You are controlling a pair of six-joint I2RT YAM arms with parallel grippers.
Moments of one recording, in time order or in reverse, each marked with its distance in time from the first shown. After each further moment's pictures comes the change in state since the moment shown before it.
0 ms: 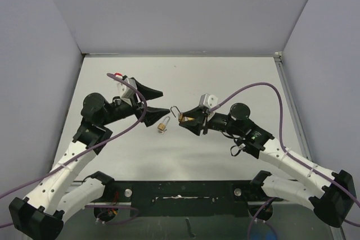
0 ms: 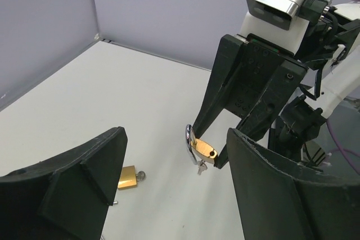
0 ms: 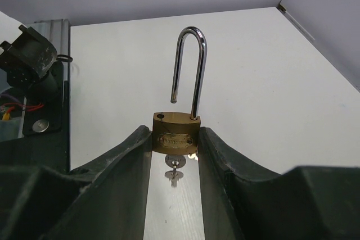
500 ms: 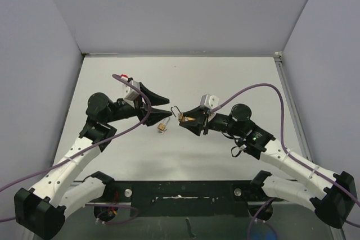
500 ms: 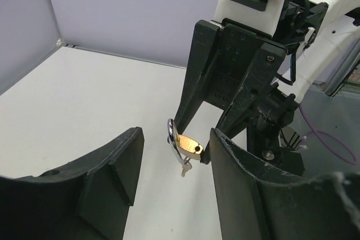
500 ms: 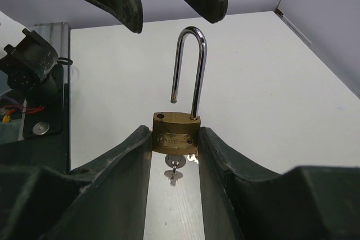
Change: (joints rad) left arm 0.000 0.054 -0.043 0.146 0.148 -0.045; right arm 0.006 -0.020 0.000 0.000 0.014 0.000
